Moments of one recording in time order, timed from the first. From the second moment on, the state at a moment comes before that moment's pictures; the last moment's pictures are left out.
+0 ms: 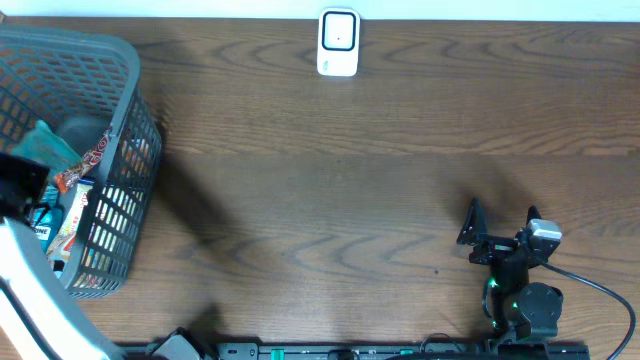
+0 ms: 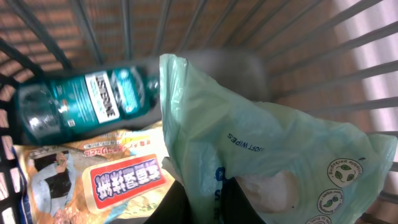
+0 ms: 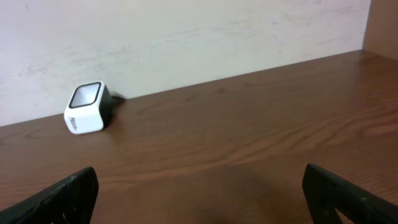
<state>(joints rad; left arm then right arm) 0.75 1.32 1.30 -0.89 0.08 -0.53 0.01 0.01 0.01 -0.06 0.09 0.21</state>
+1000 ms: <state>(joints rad) -0.25 1.18 1.27 -0.76 0.15 -0.63 0.01 0.01 0.01 -0.06 0.09 0.22</state>
